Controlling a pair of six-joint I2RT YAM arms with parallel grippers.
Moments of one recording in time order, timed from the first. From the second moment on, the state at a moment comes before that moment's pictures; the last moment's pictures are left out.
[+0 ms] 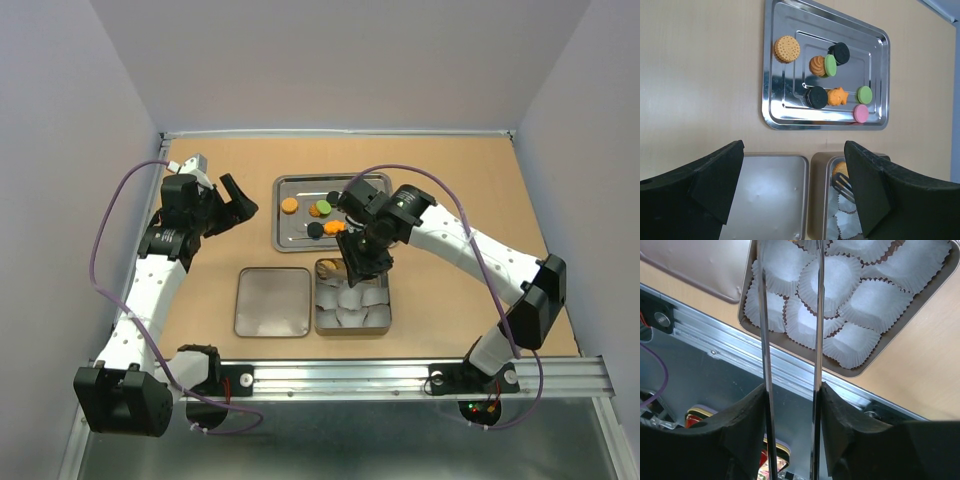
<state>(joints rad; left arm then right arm) -0.10 1.06 0.98 -0.48 0.21 -0.53 0.87 1.61 1.59 -1.25 -0.14 0.52</state>
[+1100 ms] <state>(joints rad) -0.10 1.06 0.97 -0.47 0.21 -0.52 0.86 1.81 1.93 -1.32 0.02 0.57</state>
